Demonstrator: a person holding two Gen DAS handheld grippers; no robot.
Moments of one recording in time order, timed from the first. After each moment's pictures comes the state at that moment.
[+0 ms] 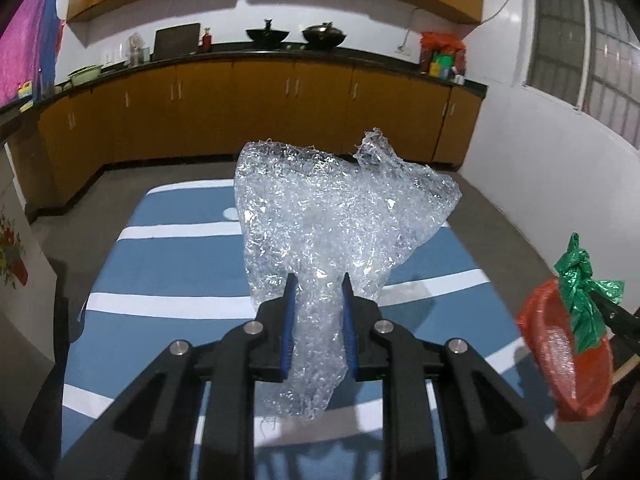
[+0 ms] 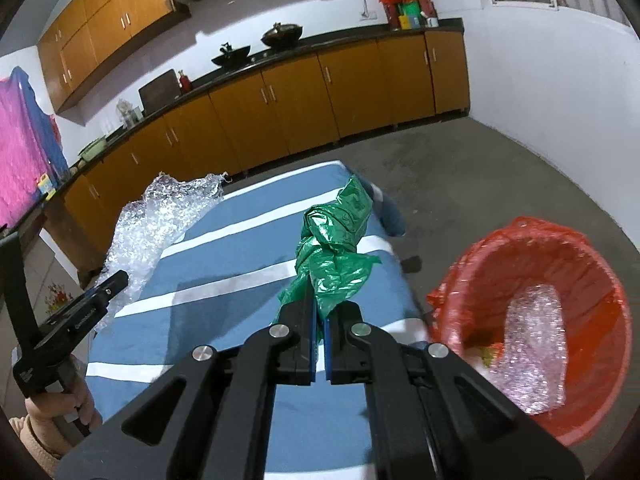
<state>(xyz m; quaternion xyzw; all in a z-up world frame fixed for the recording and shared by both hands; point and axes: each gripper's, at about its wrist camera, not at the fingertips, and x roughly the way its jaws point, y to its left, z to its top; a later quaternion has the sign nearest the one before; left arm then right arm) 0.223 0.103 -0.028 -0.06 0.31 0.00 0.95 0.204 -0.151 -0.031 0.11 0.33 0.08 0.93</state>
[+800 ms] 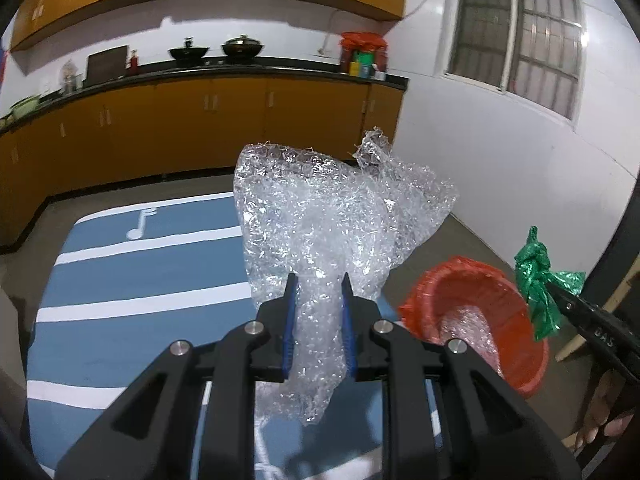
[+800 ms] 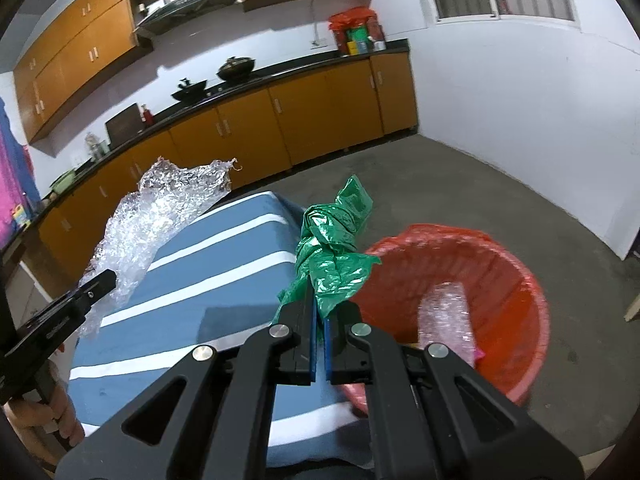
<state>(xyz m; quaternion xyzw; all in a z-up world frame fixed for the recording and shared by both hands) 0.185 -0.021 0.005 -0.02 0.30 -0.12 0.95 0.139 -0.250 -0.020 0.13 0.29 0.00 0.95</state>
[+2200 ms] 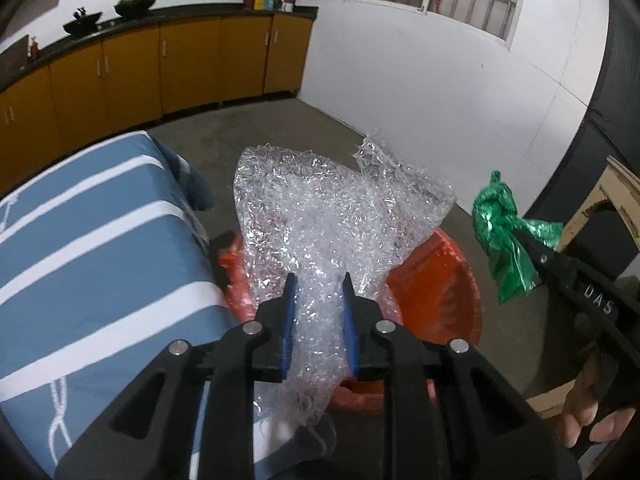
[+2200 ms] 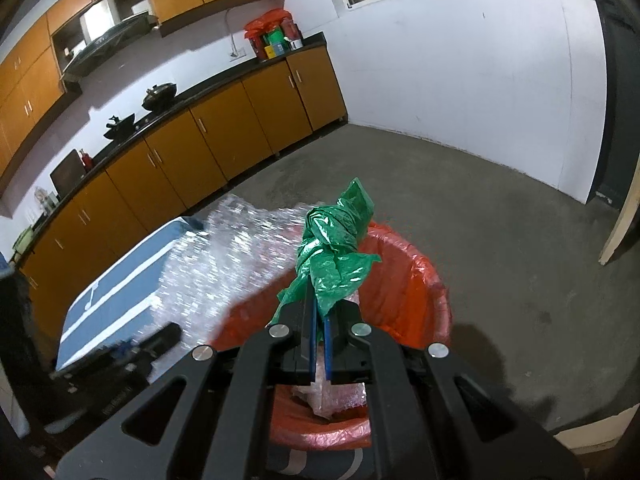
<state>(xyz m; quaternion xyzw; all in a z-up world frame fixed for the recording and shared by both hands) 0.215 -0.200 -0.065 0.02 0.40 -0.26 0.88 0.118 -0.359 -0.049 0.21 0.30 -0.09 0.93</state>
